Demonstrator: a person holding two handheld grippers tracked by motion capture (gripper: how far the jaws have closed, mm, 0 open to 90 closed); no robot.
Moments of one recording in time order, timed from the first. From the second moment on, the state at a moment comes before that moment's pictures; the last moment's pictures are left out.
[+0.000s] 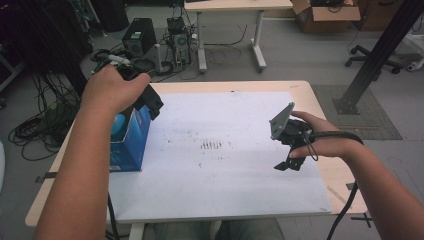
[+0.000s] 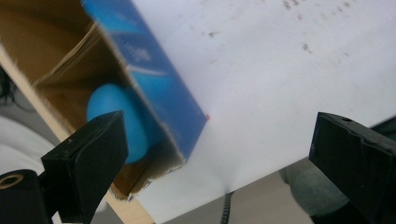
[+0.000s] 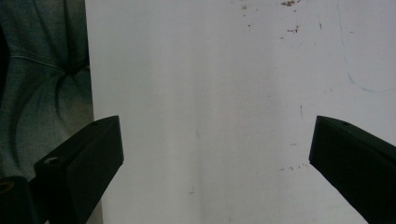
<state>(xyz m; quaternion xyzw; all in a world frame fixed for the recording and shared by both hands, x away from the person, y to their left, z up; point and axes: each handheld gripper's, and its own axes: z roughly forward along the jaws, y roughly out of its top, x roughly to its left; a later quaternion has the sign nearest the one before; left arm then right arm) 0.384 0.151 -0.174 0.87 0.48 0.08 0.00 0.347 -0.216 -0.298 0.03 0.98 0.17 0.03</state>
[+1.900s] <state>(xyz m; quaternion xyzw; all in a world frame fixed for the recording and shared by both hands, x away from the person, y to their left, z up) 0.353 0.086 -0.215 0.99 0.15 0.00 -0.03 0.366 -0.202 -0.289 0.03 0.99 0.15 0.03</state>
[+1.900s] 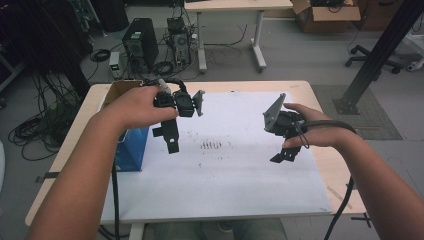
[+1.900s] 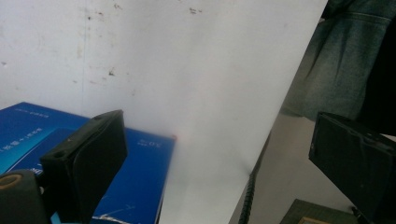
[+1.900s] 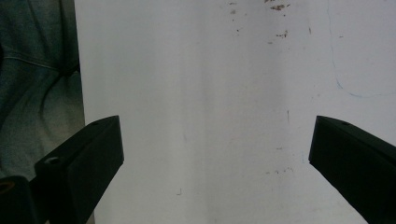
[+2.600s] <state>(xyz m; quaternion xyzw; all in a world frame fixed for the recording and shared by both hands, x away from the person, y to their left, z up) 0.351 0.089 -0.217 0.99 0.15 -0.01 -0.03 0.363 -0.198 -0.287 0.03 0.99 0.15 0.03</state>
